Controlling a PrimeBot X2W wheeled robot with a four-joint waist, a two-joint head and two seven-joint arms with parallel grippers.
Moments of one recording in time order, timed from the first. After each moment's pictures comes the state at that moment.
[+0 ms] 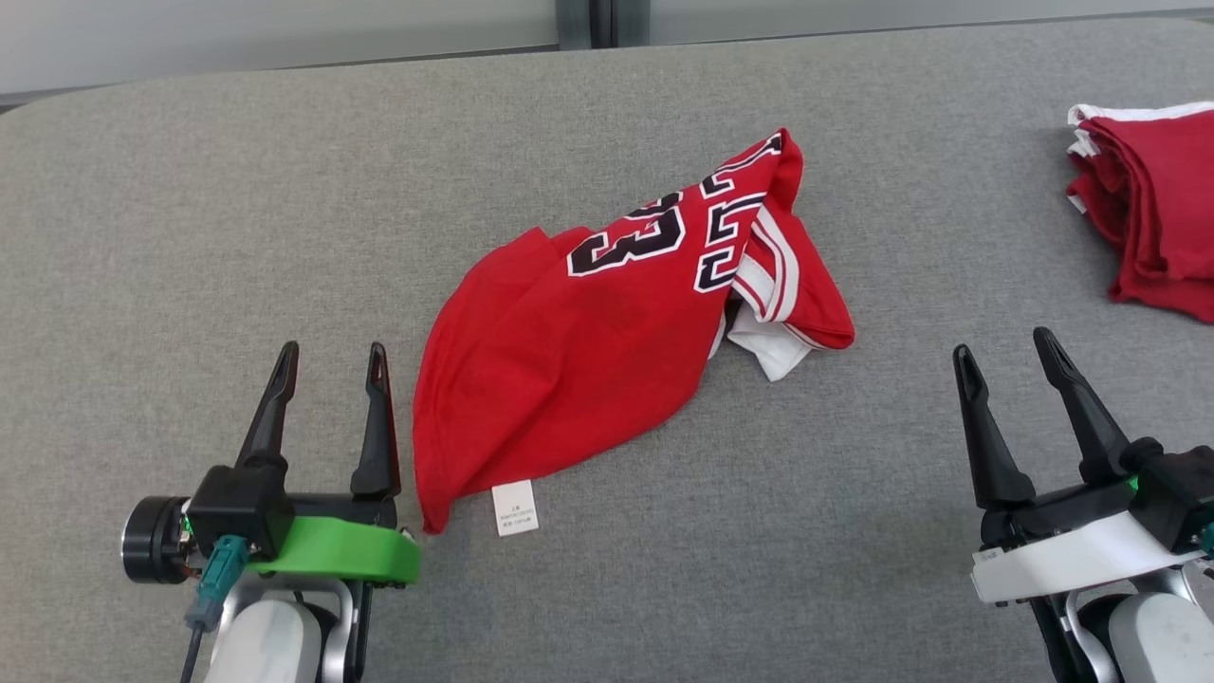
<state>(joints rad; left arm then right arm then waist) -0.15 0.14 -0.20 0.12 -0.22 0.06 -0.26 0.00 -0.22 0.05 -0.09 0.25 0.13 -0.22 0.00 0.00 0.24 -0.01</state>
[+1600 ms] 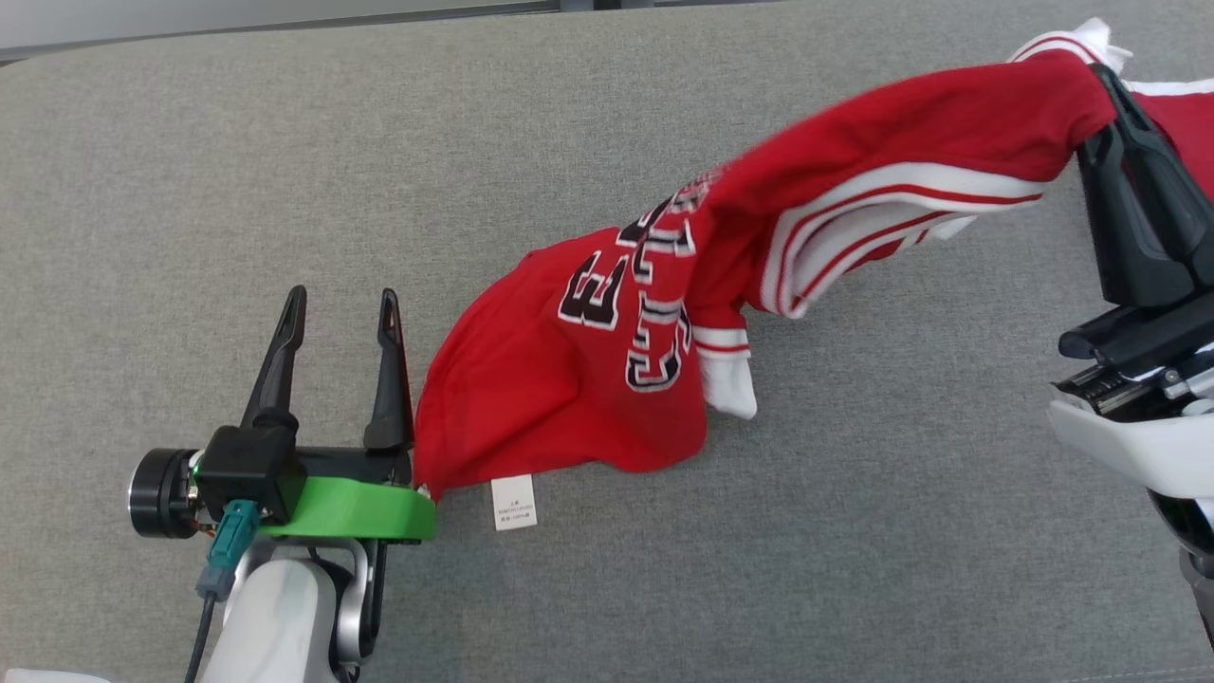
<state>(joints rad) -0.23 0.11 -0.21 0.10 -0.20 0.07 -0.26 -0.31 -0.43 0.12 -0.40 0.23 0.13 -0.16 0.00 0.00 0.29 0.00</state>
